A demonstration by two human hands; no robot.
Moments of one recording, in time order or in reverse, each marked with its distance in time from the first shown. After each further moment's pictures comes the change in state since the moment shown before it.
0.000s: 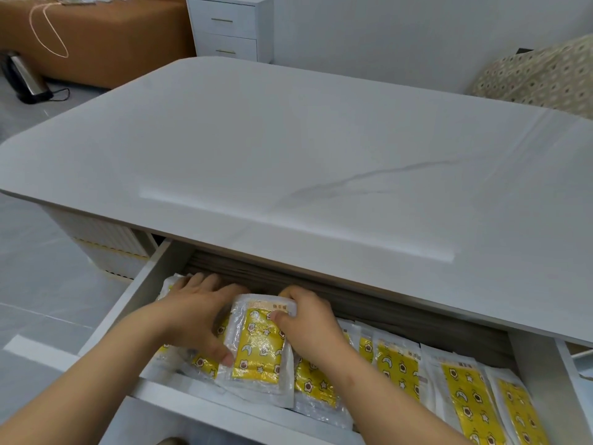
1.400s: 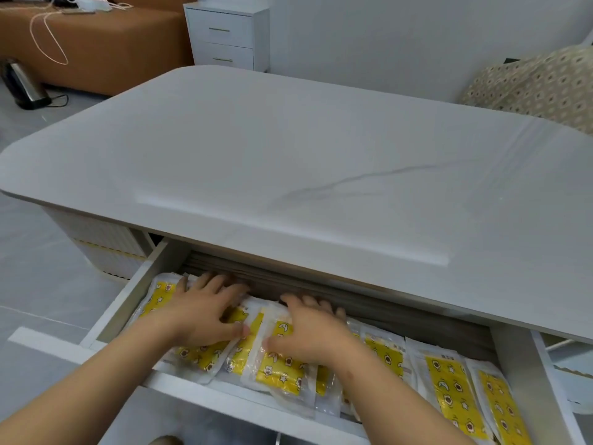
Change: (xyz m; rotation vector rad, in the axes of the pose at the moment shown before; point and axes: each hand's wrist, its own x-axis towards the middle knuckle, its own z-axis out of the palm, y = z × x) left_hand -0.006 0.022 0.003 -0.060 0.062 -0.062; right_hand -0.022 -0.005 -0.026 -0.582 -0.242 0.051
